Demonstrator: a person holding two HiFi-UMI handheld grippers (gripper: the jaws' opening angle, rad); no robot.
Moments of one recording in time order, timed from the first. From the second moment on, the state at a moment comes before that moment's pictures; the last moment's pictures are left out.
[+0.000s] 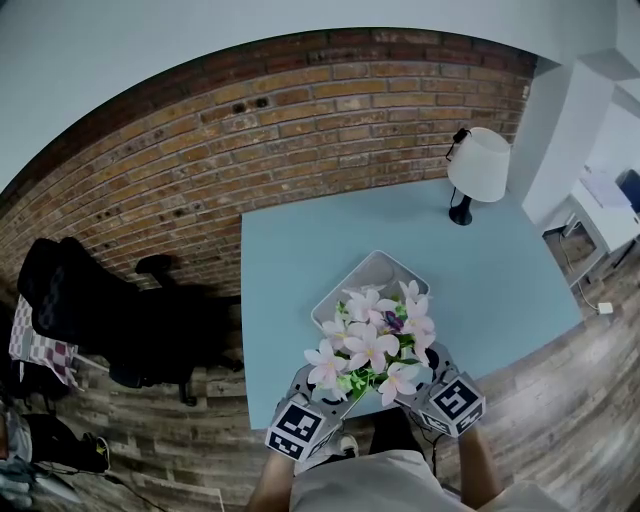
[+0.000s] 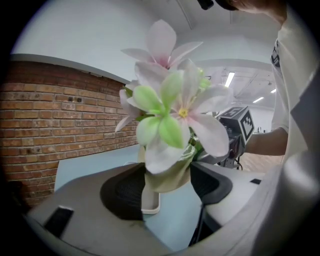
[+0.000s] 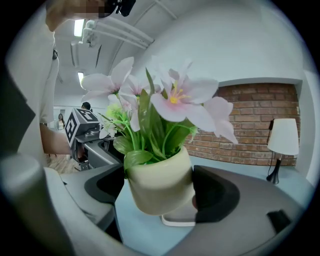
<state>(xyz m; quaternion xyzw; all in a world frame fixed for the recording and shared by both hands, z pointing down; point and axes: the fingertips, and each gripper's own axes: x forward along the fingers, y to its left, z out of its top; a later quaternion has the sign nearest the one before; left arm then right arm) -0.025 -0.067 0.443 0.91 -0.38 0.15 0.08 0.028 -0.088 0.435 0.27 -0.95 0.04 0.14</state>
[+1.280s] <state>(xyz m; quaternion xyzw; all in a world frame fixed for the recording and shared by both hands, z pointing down) -0.037 -0.230 0.538 0.88 -0.41 0.20 0.14 0.010 -0.256 0.533 0.22 -0.95 0.07 0.18</state>
